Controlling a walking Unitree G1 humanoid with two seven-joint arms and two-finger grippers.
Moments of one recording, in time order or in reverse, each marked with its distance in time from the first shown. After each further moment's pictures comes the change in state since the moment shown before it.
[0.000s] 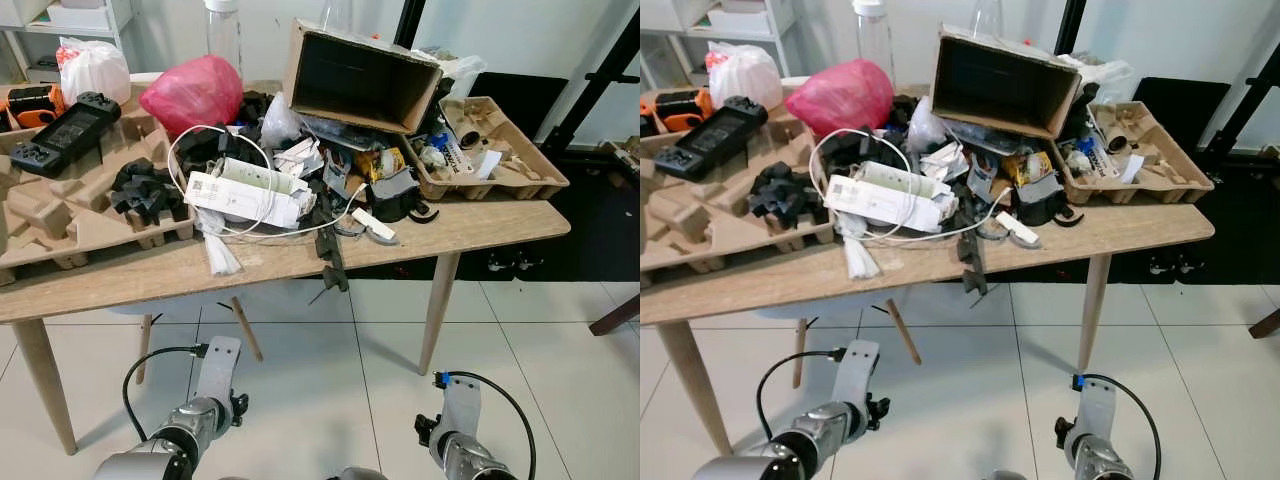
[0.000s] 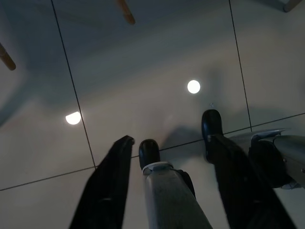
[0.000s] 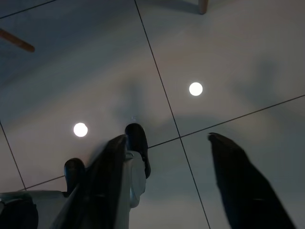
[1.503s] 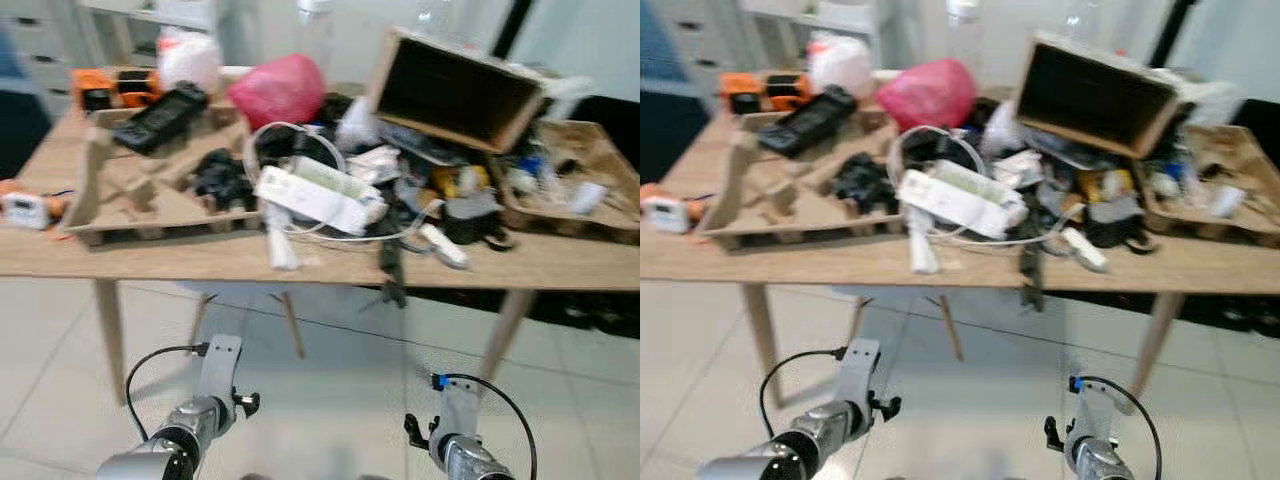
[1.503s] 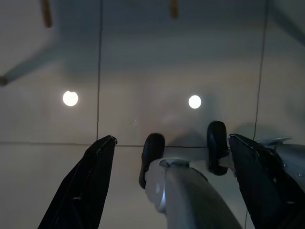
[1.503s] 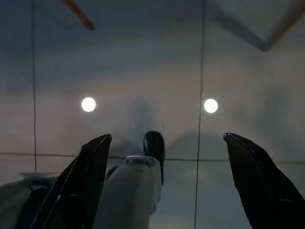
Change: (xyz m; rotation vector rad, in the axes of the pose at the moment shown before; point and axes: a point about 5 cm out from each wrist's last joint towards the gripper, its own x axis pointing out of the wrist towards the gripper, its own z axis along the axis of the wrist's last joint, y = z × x) left arm 0.000 -0.002 0.002 -0.011 -0.016 -0.038; right arm -0.001 0.002 -0.002 -0.051 -0.008 0.057
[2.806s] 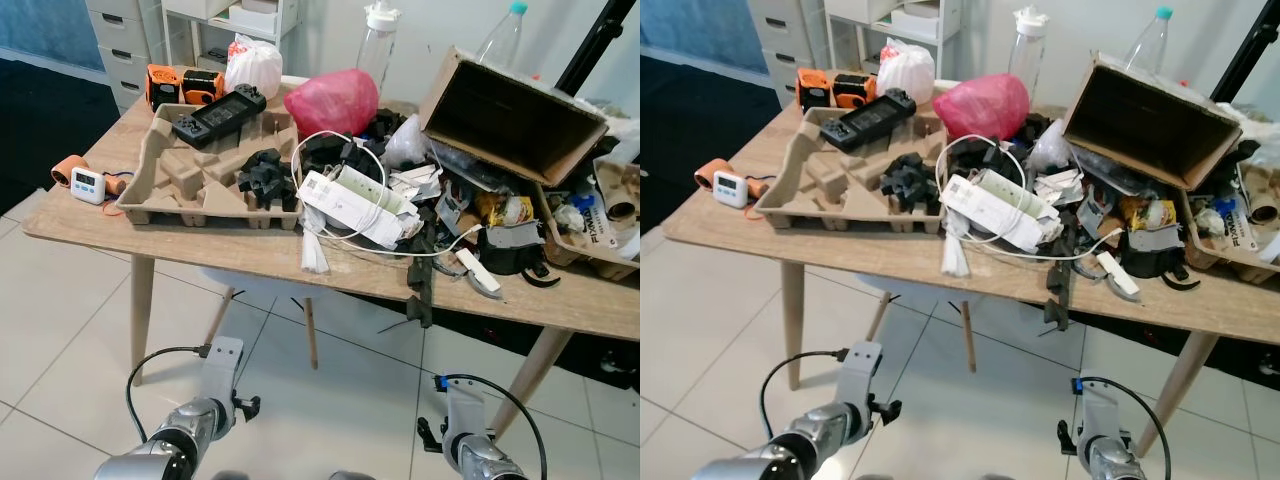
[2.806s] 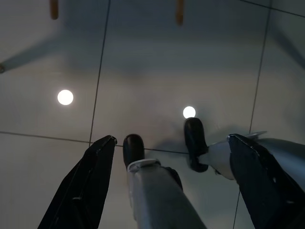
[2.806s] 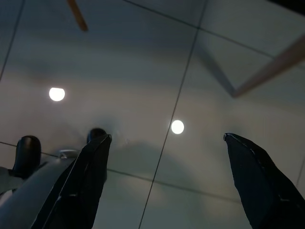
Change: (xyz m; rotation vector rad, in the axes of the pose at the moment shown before) left arm -0.002 0.006 -0.001 0.007 0.002 0.004; right arm 0.000 -0.010 0.013 -0.212 -0.025 -0.006
